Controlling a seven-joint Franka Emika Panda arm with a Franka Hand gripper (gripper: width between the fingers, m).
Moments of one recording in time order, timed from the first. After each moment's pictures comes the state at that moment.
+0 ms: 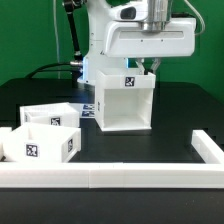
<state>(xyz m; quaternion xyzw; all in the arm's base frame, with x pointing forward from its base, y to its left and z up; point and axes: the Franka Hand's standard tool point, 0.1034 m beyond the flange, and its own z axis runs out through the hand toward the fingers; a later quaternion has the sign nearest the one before) 0.372 0.075 0.103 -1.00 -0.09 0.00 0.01</state>
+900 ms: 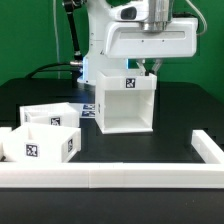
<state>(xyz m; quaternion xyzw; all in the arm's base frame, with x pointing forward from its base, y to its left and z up) 0.397 0.076 0.103 -1.00 -0.08 0.00 0.01</state>
